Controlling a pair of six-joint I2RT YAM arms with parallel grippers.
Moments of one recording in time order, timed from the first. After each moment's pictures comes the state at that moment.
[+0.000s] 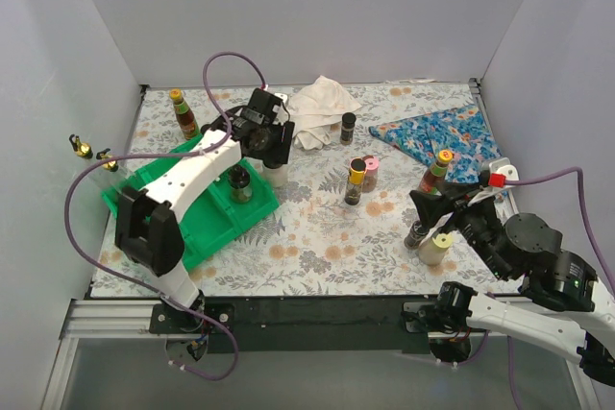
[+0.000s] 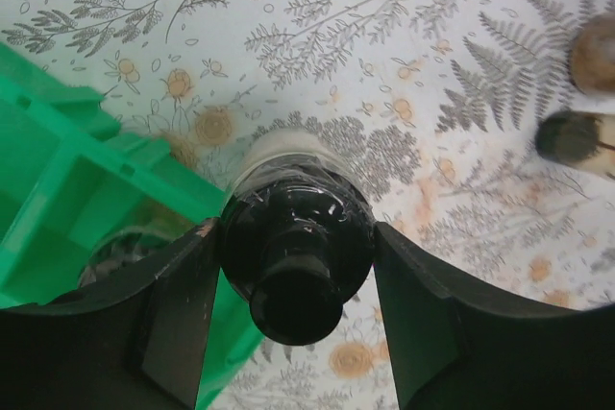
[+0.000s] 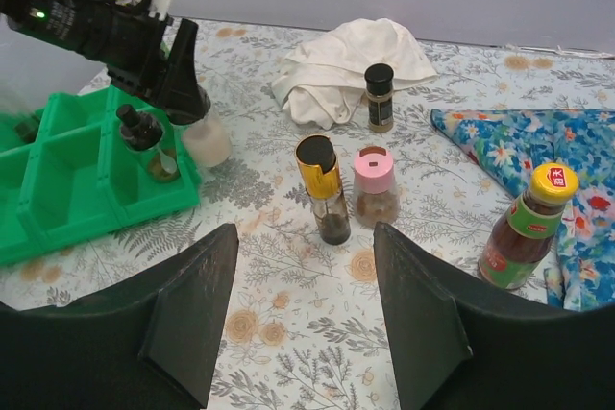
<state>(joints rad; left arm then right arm) -0.52 1.71 1.51 -0.73 -0.12 -0.24 1.15 0.41 0.96 -0.64 0.65 0.24</state>
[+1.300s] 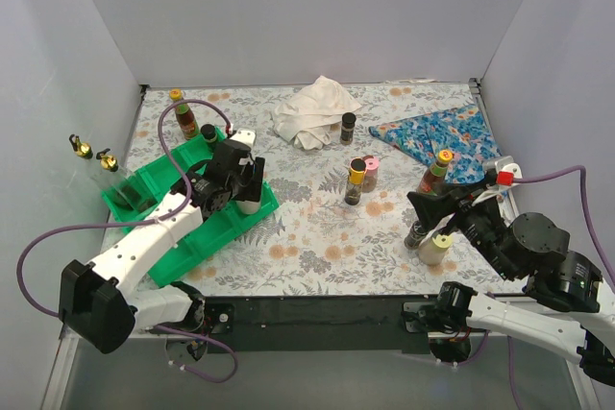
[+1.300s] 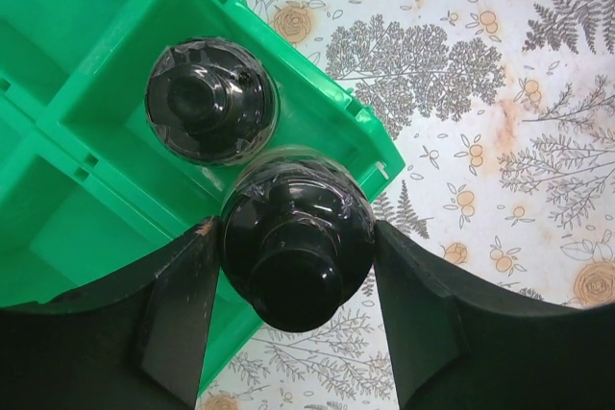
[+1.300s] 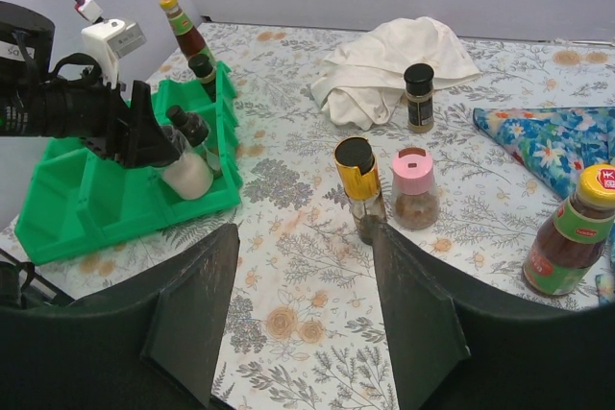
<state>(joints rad) -0.55 1.18 0.96 -0.59 -0.25 -0.25 1.15 0.41 0.99 -0.64 0.59 0.31</state>
